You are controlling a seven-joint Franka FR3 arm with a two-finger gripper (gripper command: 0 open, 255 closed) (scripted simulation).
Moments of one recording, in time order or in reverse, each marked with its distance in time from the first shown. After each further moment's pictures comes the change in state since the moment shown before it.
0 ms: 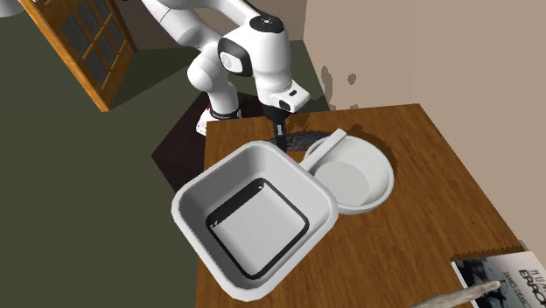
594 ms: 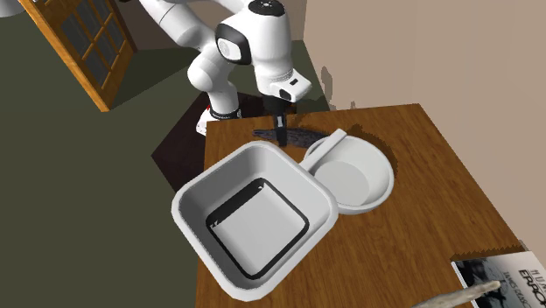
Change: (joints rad) arm 0.006 -0.036 0.030 0.058 0.024 -0.093 -0.004
